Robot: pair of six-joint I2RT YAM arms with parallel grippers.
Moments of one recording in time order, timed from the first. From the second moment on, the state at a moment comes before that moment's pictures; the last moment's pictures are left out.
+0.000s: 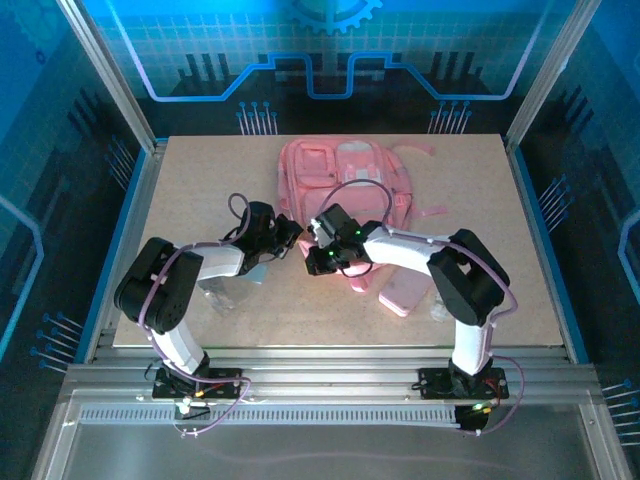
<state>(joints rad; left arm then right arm) -0.35 1.71 0.75 0.35 0.29 -1.28 0.74 1.86 1.20 -0.40 -0.35 0.50</state>
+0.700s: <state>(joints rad) -0.29 1.56 0.80 0.15 0.39 -1.12 0.44 1.81 1.36 -0.96 -0.23 0.18</state>
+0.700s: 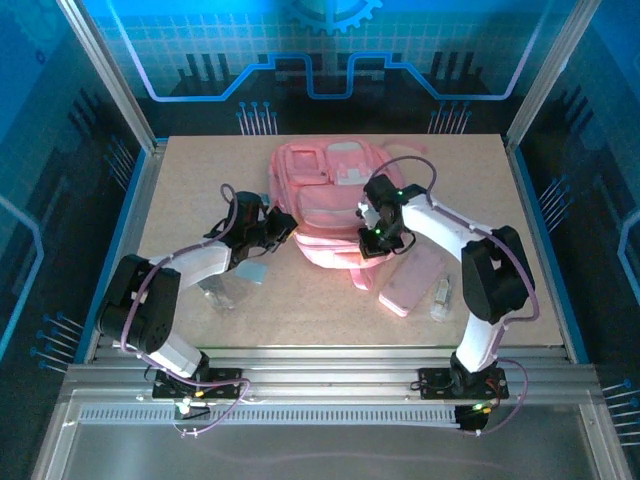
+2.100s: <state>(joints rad) -0.28 1.51 0.73 0.04 0.16 -1.34 0.71 2.06 1.50 -0.53 -0.69 0.43</state>
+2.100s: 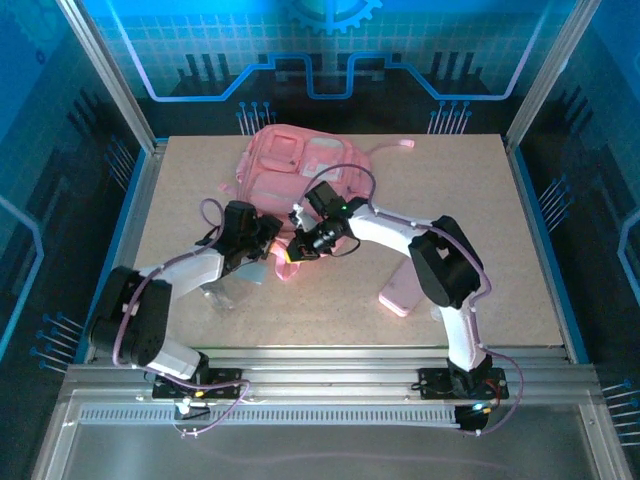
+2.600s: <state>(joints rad) -0.32 1.48 0.70 0.12 0.27 -1.29 0.62 1.96 1.46 -0.77 -0.50 0.17</state>
